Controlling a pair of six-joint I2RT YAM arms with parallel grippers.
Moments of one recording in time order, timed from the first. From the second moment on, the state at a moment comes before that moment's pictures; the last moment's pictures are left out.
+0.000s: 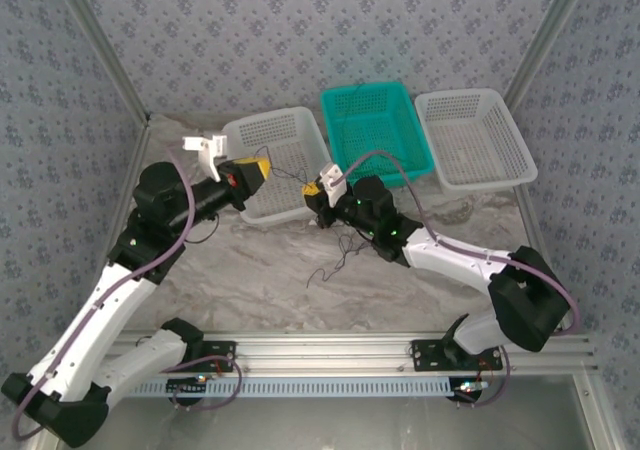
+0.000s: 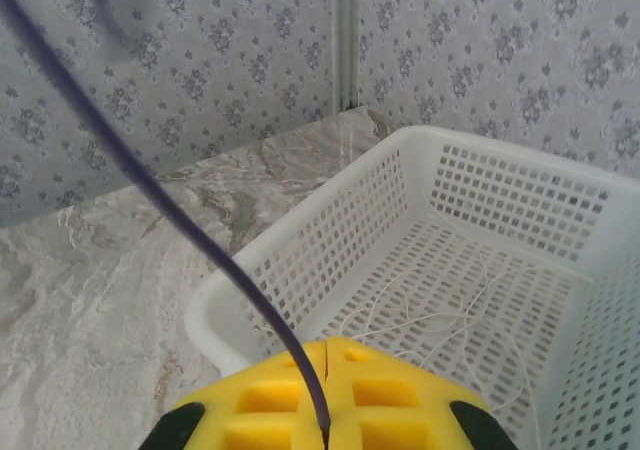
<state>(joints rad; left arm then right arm) -0.51 0.87 1.03 -0.20 0.35 -0.54 0.78 1.42 0.84 0.42 -0.16 -0.01</state>
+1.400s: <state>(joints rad) -0.99 1.60 1.06 0.24 0.26 -0.21 0.56 1.00 1.11 0.06 -0.23 0.90</state>
